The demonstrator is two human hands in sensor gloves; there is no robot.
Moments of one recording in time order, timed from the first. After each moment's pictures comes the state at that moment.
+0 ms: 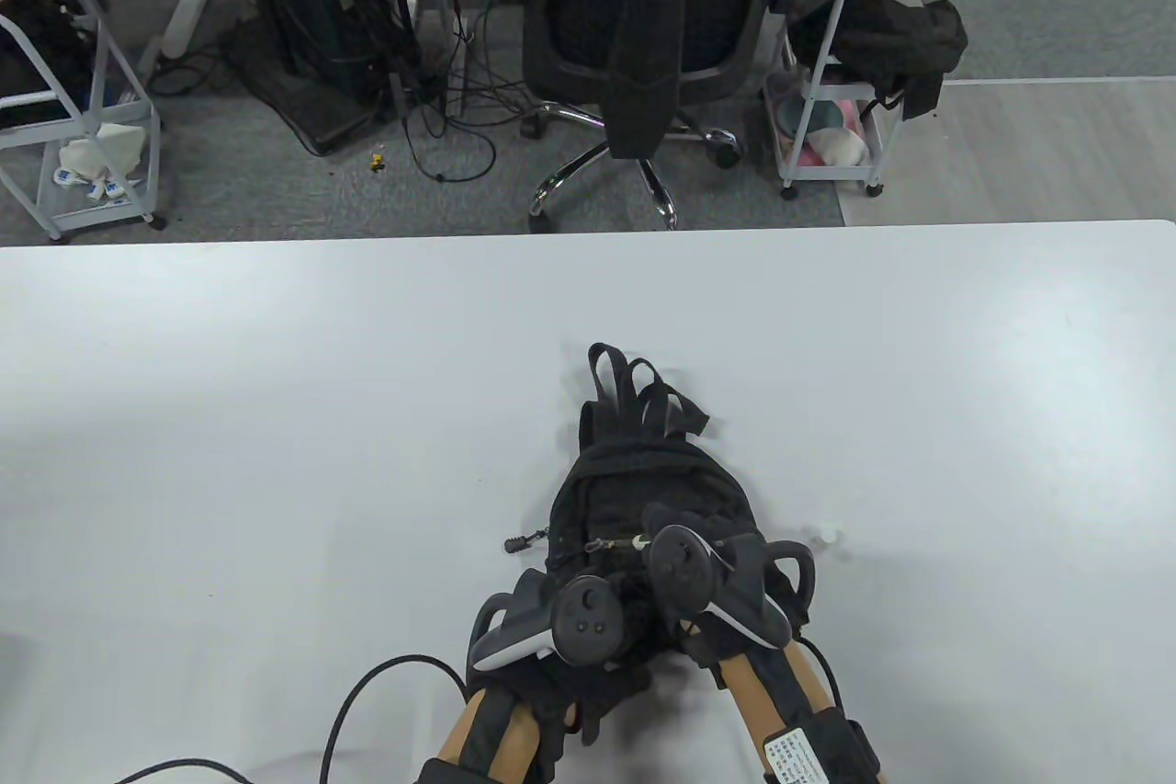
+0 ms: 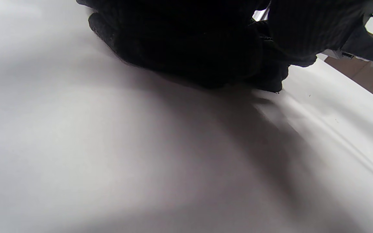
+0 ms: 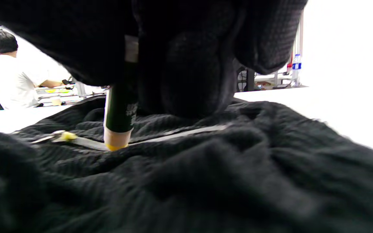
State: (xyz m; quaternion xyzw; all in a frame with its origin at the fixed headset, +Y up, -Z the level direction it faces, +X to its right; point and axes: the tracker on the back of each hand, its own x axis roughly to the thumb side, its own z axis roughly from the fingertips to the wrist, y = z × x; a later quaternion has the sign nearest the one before) left_hand -0.062 -0.759 -0.180 -0.26 -0.27 0.16 0.91; right_hand 0.095 -0.715 -0.221 0.07 -0.06 0.99 0.05
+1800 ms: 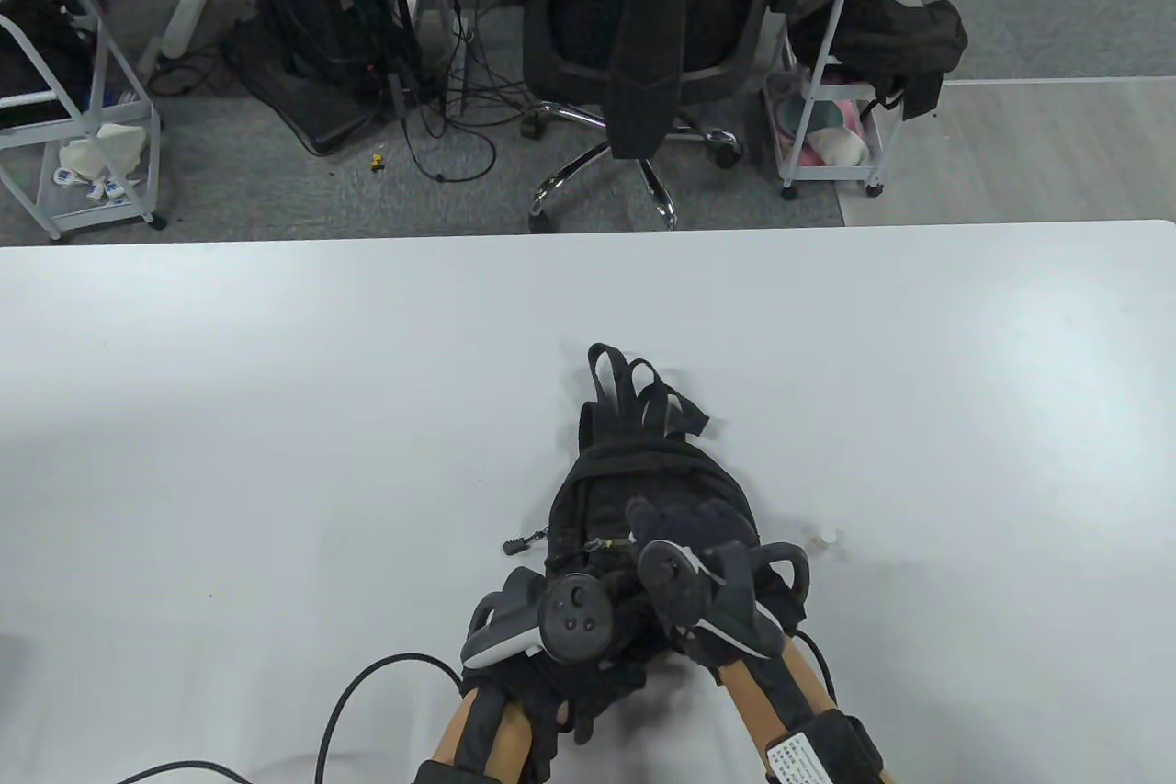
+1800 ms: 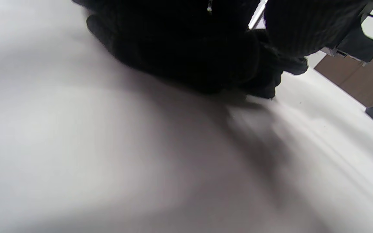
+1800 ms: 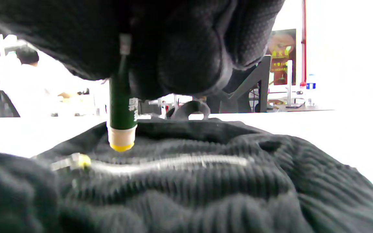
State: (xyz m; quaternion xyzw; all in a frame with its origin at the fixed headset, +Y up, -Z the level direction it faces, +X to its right) left_hand -0.069 -0.756 -0.181 -0.24 -0.29 0.19 0.91; right_hand 0.093 -0.694 -0.212 0.10 -0.11 0.98 0.09
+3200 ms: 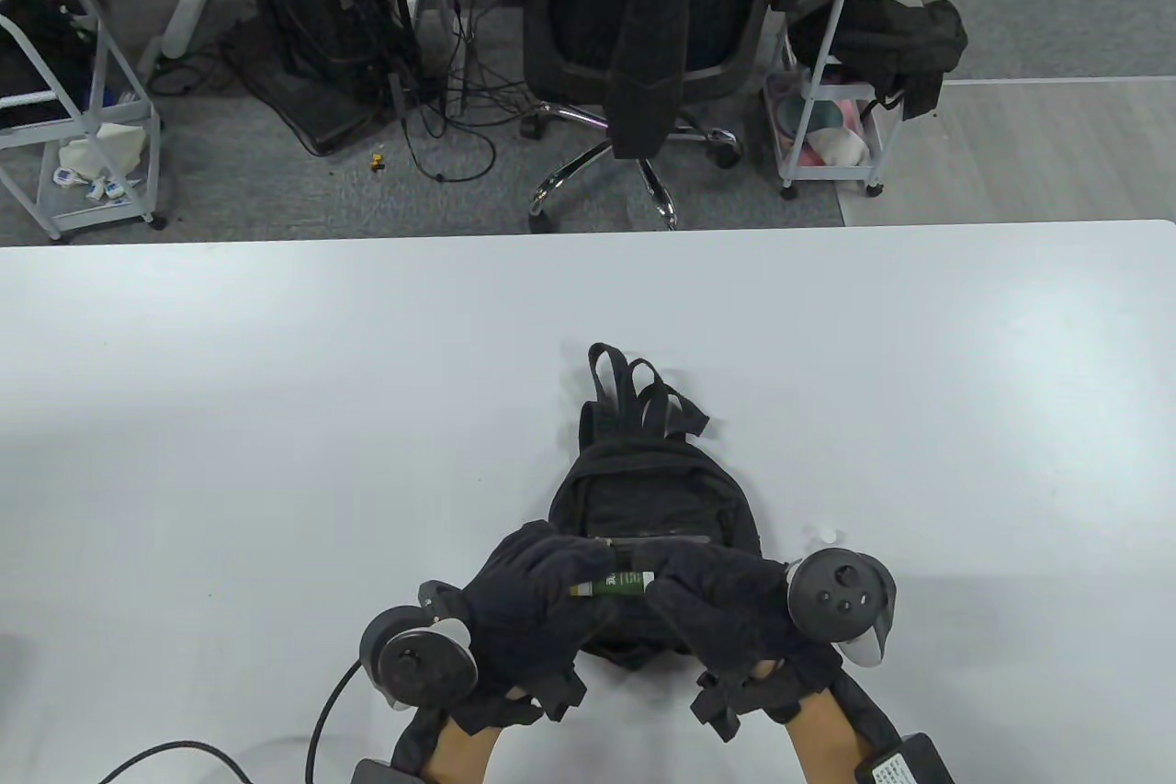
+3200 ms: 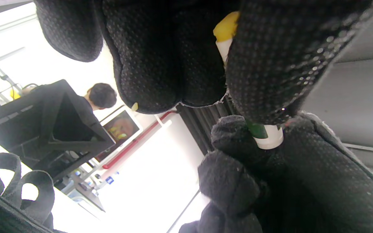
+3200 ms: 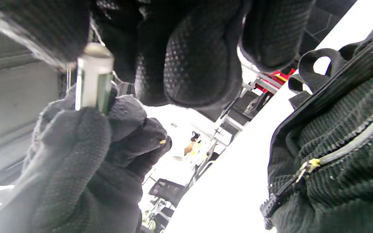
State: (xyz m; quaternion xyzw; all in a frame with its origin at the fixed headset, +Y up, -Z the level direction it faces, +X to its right) left_hand -0.126 -0.685 -0.169 0.22 -0.29 0.46 0.81; right_hand 0.135 -0.691 -0.192 0.23 -0.04 0.82 0.51
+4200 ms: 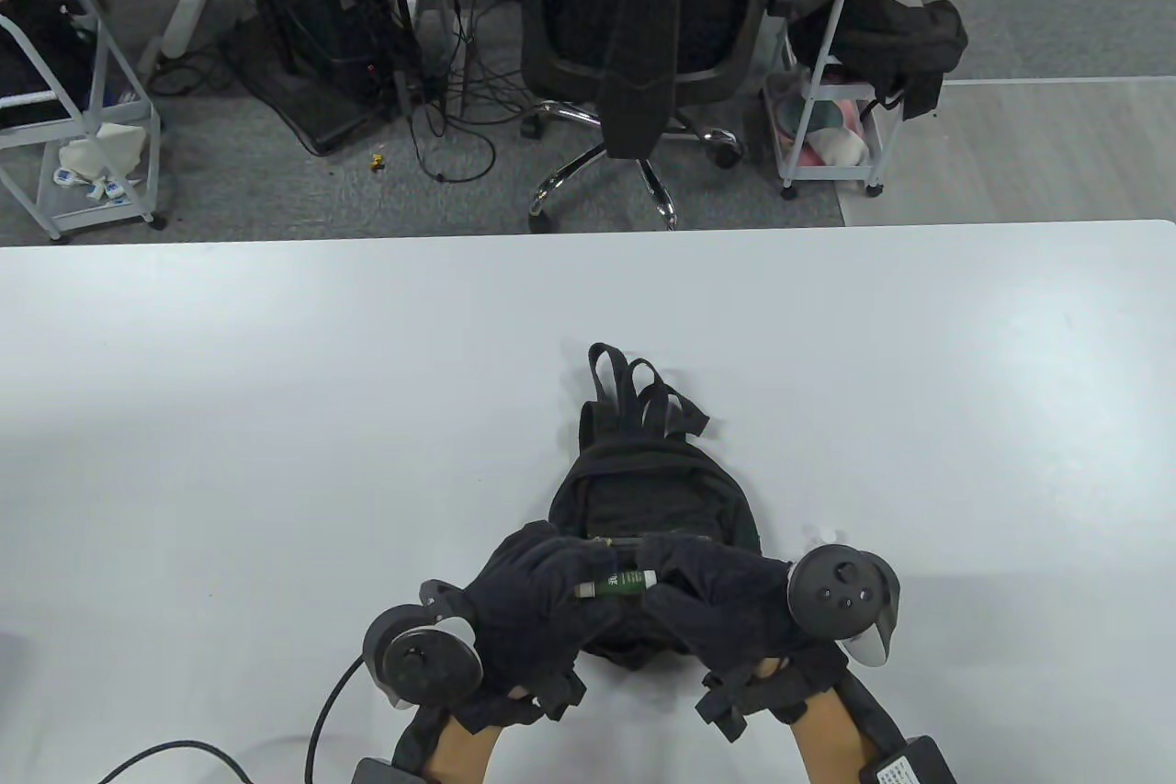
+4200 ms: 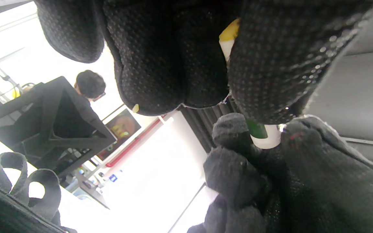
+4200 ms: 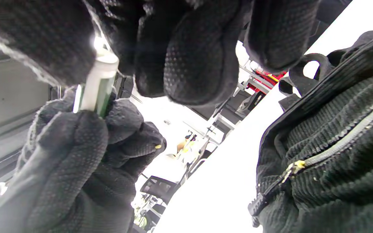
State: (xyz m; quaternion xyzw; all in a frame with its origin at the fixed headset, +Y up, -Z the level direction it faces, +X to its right) left_hand -0.126 -0.687 -0.170 0.22 -0.29 0.46 0.81; right_hand 0.137 -0.688 -0.192 0.22 -0.03 0.84 0.50
